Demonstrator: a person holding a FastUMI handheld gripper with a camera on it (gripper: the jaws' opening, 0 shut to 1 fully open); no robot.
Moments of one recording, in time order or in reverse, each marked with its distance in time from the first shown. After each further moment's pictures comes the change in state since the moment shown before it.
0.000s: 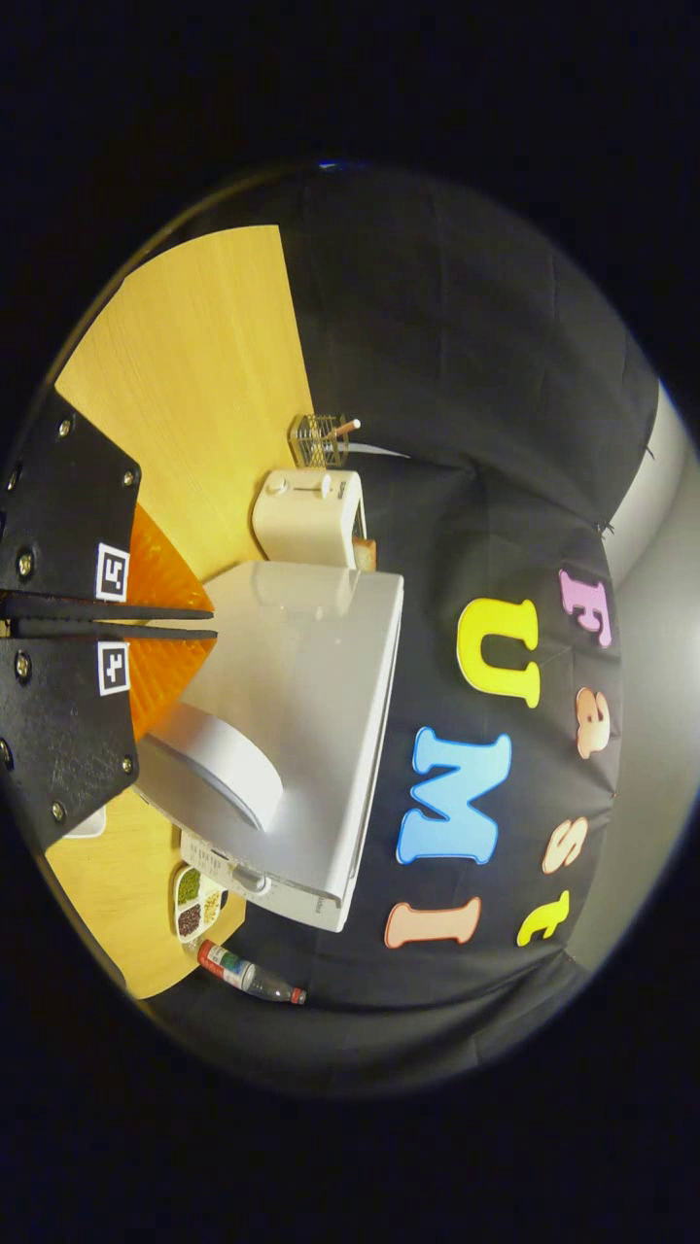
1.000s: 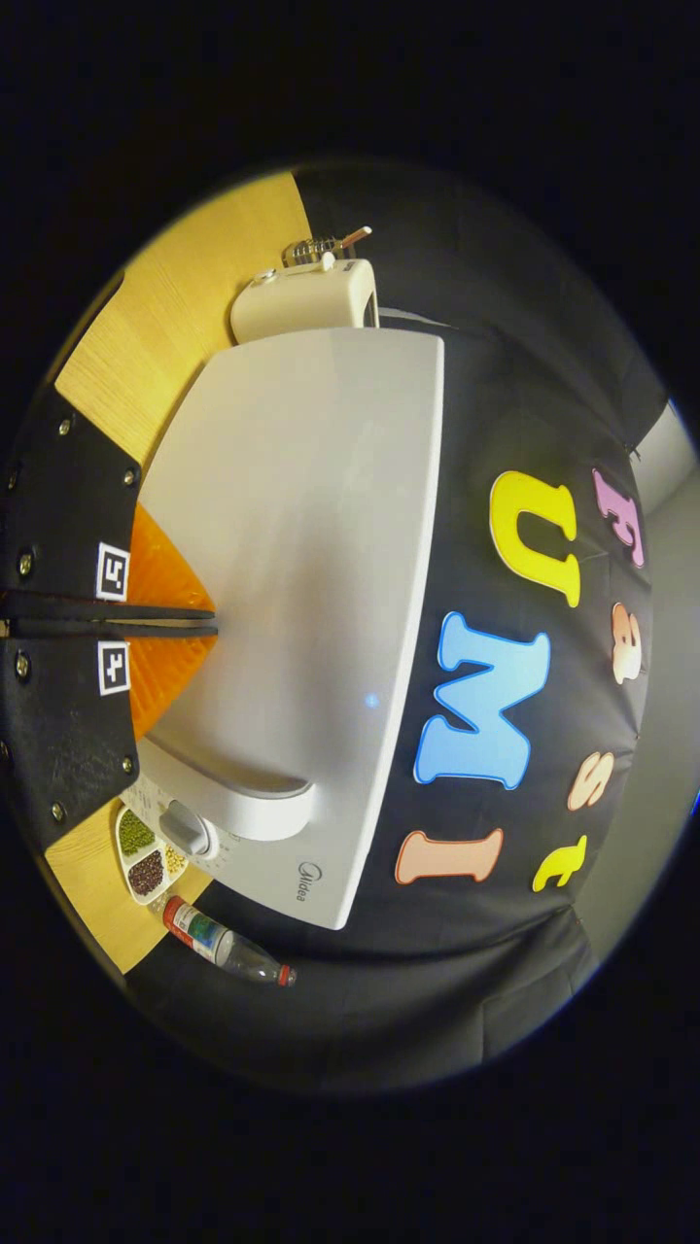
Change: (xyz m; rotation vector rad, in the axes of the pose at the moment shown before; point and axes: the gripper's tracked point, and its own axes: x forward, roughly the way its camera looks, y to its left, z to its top) arm 0.140 -0.127 -0.001 -0.025 0.021 -0.280
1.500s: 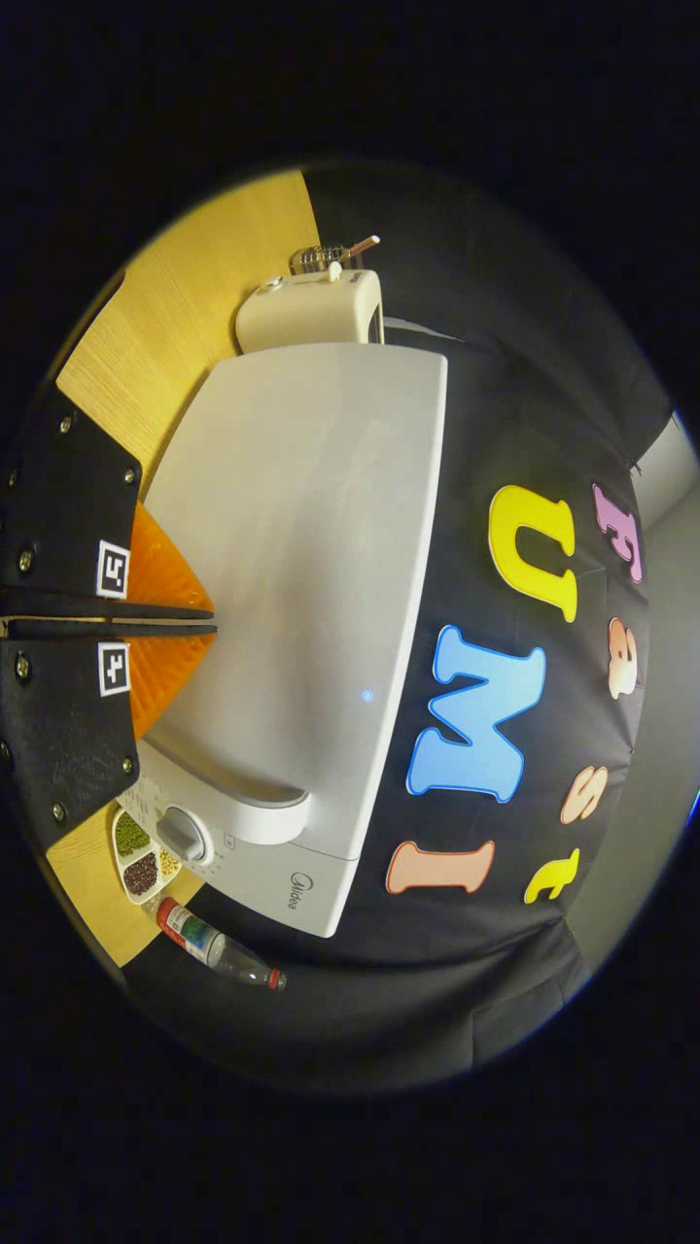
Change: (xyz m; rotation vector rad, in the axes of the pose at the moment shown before) arm -0.021 0.015 0.006 0.001 0.002 0.055
